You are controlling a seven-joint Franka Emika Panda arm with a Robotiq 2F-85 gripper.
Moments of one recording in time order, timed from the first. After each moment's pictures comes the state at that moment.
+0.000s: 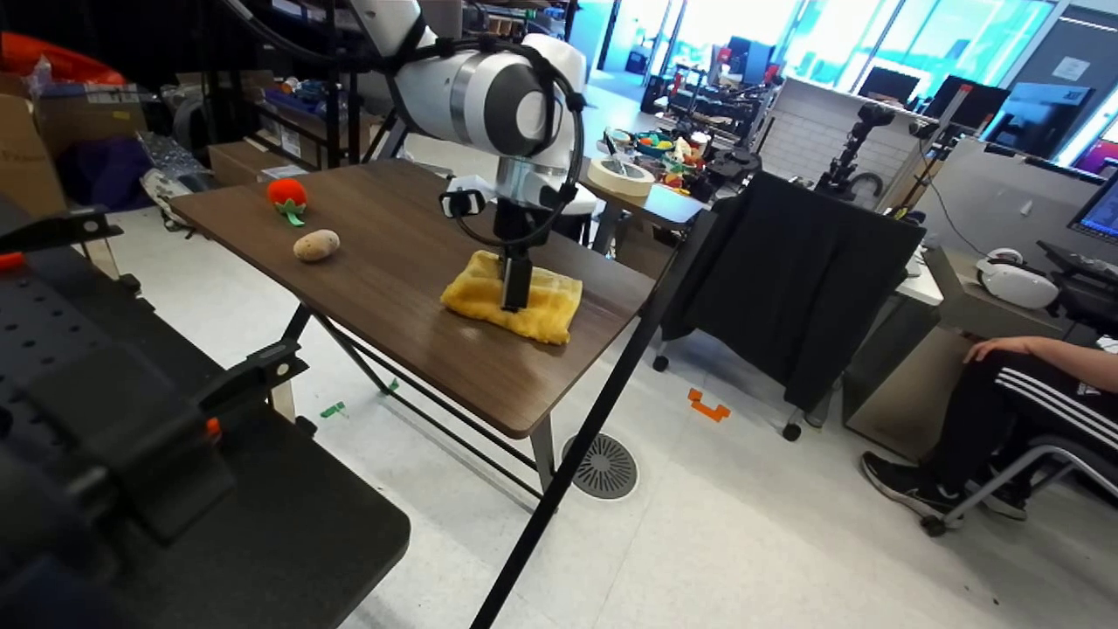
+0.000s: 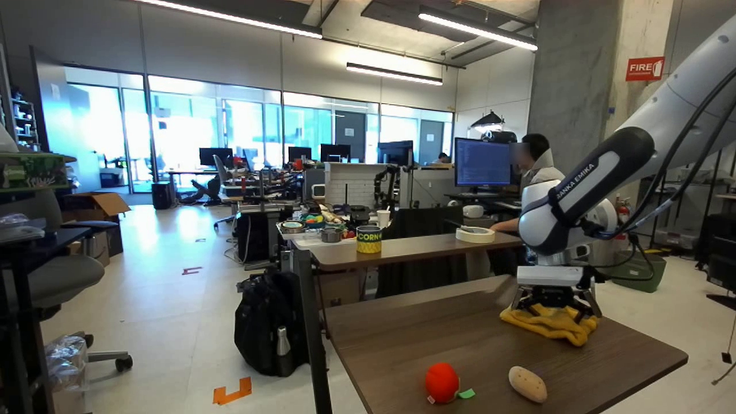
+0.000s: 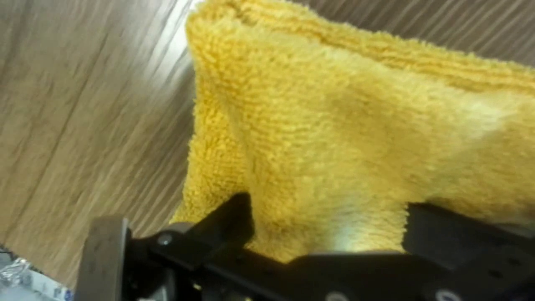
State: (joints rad) arm 0.01 1.20 -0.19 -1.23 0.03 2.28 0.82
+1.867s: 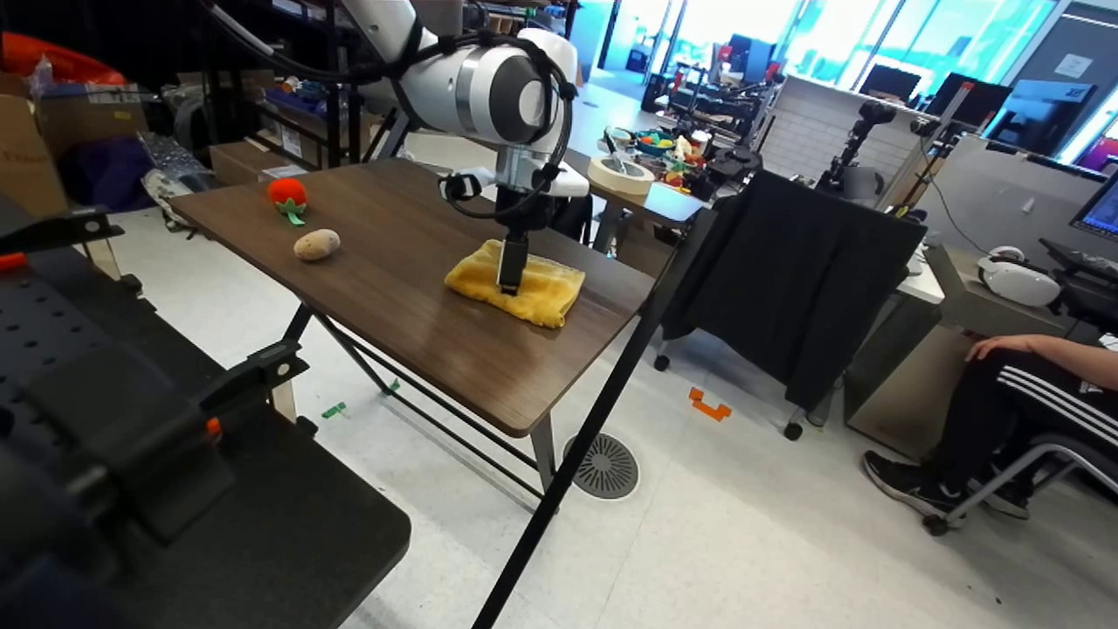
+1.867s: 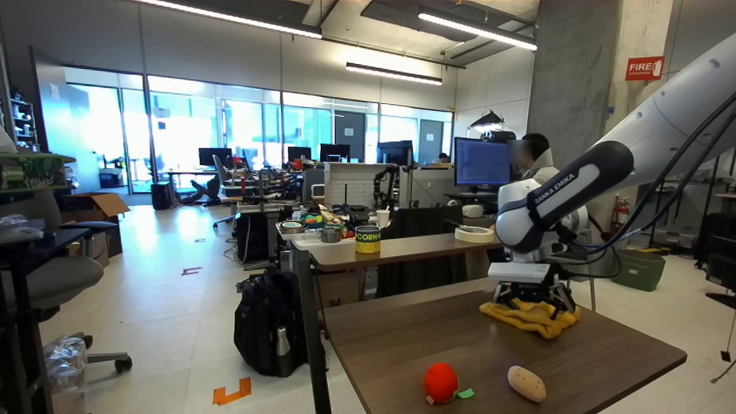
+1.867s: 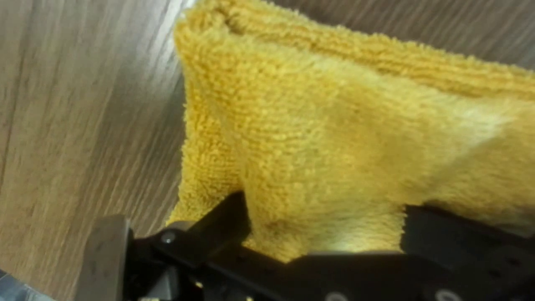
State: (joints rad) arm 0.04 1.34 -0.19 -0.95 0.00 2.14 1.00
